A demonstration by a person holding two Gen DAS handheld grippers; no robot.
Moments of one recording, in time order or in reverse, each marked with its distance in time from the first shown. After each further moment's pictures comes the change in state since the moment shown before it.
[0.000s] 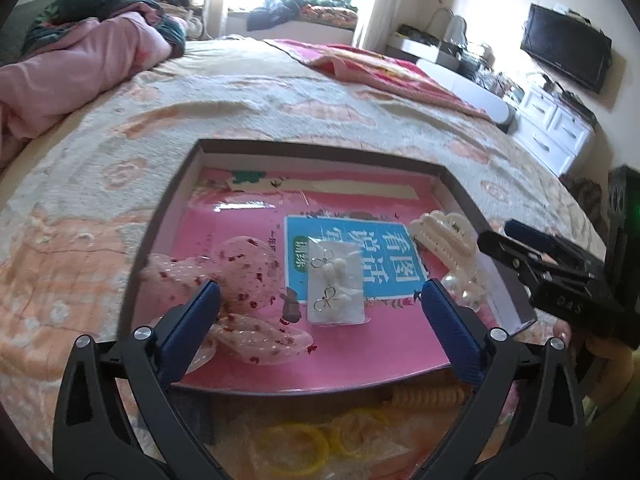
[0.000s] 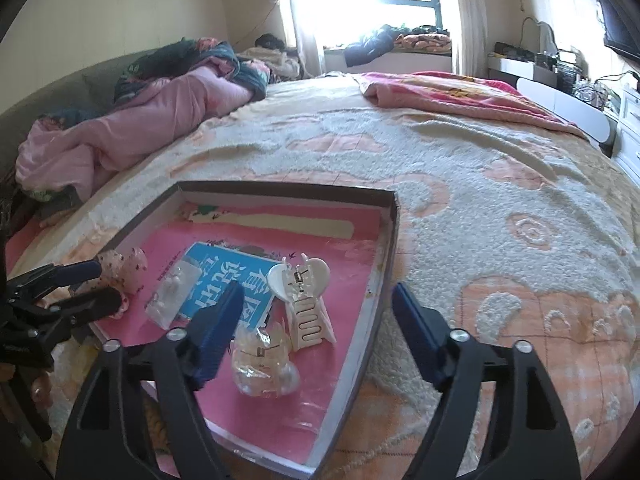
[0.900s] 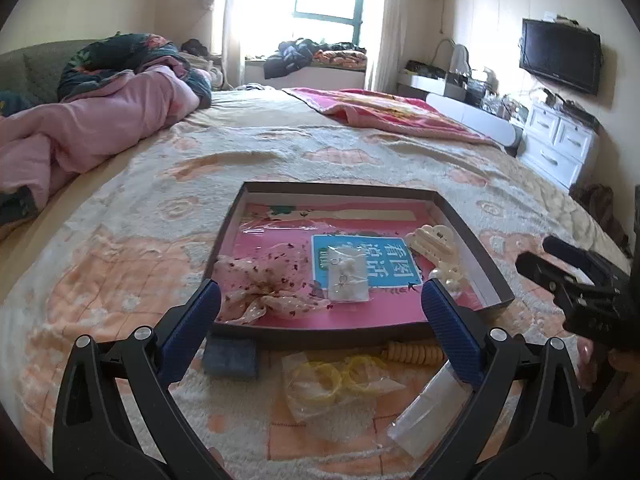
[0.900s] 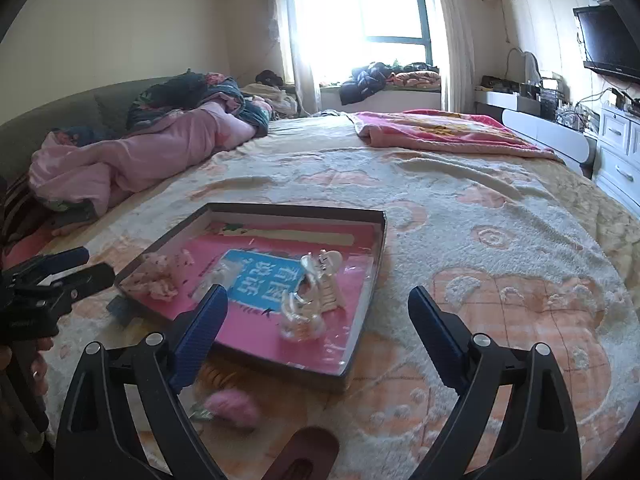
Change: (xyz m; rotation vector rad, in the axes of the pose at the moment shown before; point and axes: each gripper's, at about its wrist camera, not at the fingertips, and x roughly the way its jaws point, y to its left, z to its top) left arm -0.076 -0.009 -0.029 0.048 -0.172 0.098; right arm -0.085 0.028 -0.033 -0.018 -0.142 -0.024
